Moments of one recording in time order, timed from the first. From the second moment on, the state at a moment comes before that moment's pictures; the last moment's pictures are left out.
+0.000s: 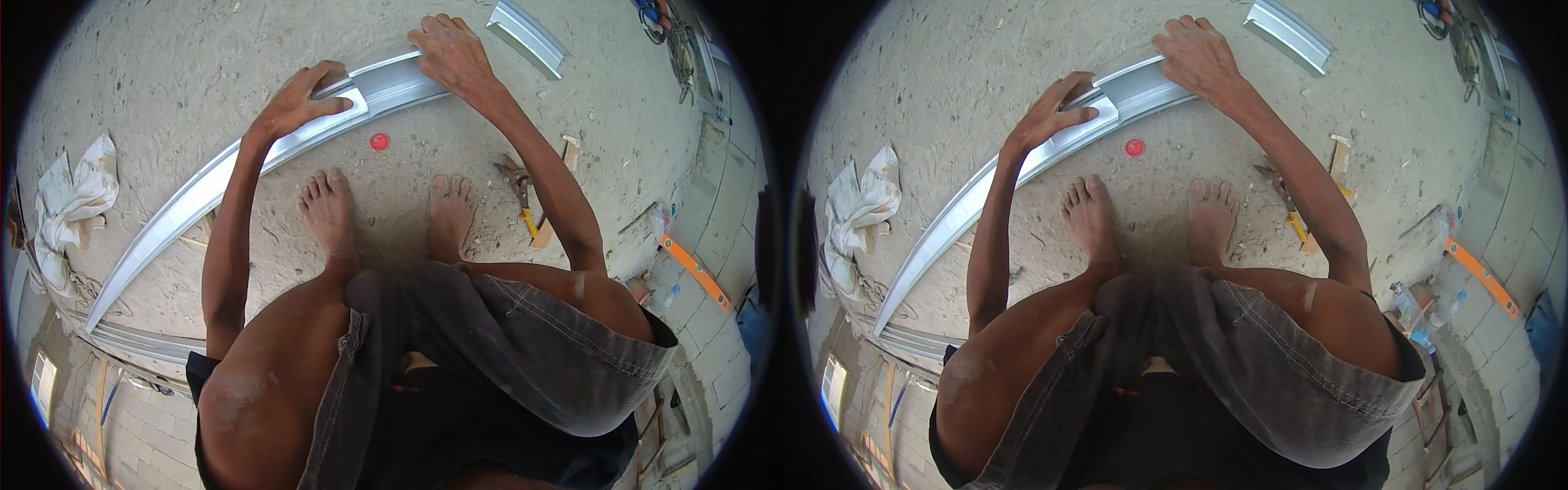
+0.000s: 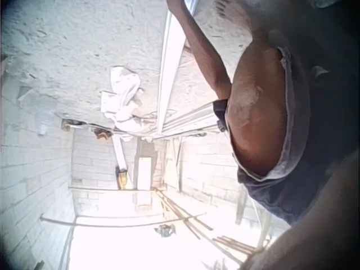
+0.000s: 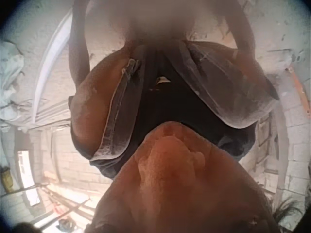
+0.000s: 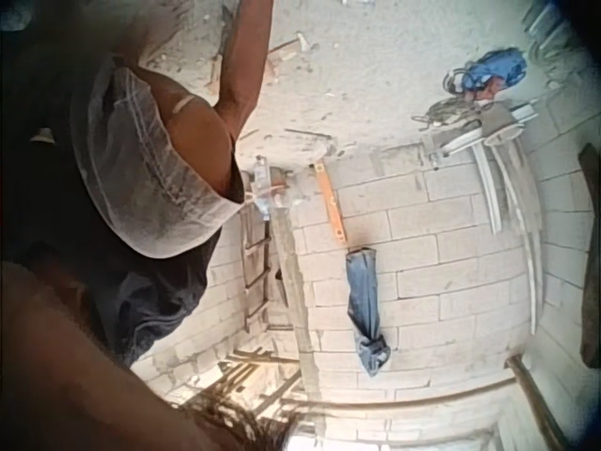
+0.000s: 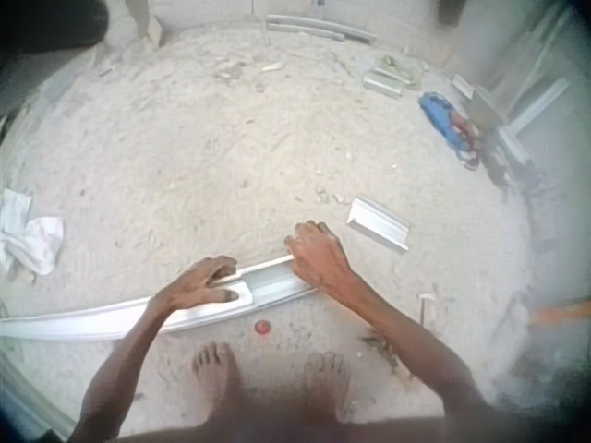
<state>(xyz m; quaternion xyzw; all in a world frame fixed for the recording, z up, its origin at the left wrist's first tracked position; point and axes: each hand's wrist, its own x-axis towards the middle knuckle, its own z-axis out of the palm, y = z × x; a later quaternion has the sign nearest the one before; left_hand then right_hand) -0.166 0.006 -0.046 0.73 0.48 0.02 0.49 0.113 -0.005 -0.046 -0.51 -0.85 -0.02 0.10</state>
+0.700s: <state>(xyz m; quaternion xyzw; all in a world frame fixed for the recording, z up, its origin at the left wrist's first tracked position) -0.142 0.007 -0.041 0.78 0.45 0.07 0.44 0.136 -0.073 -0.059 -0.61 -0.22 0.48 0.58</state>
